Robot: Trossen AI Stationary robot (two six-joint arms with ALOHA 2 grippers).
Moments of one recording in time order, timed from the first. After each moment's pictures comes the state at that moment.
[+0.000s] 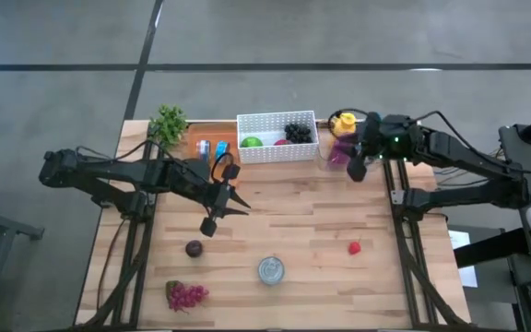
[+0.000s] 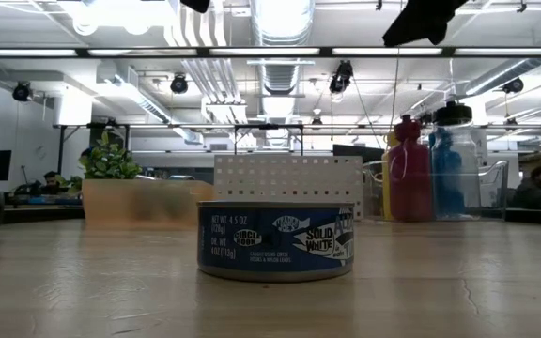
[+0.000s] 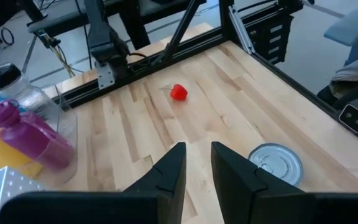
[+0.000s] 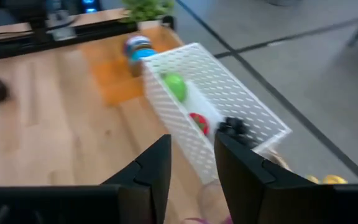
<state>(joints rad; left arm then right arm) -0.09 1.21 1.04 -0.31 0.15 0.34 -0.31 0.92 1.07 -0.68 0.15 0.05</state>
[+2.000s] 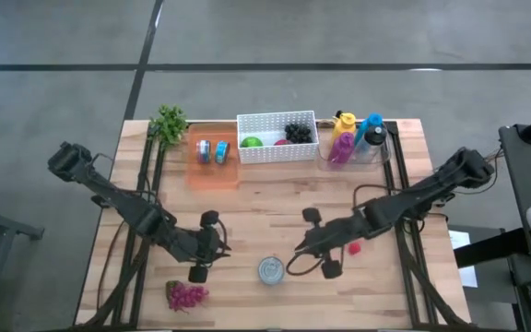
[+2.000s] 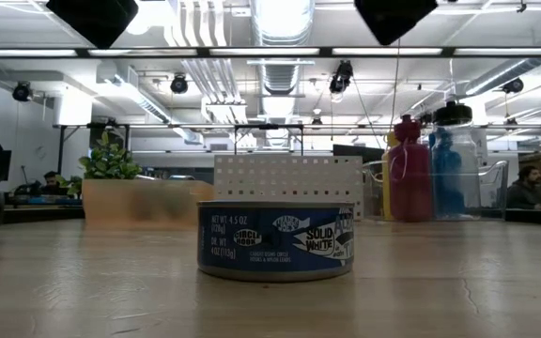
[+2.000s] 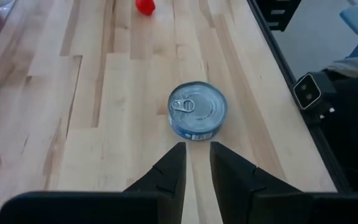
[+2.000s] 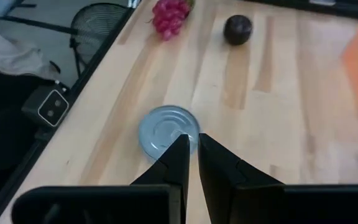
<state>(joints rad) -0.59 1.27 0.86 -0.32 -0.32 -0.34 0.43 1.41 0.98 -0.21 0.11 0.12</state>
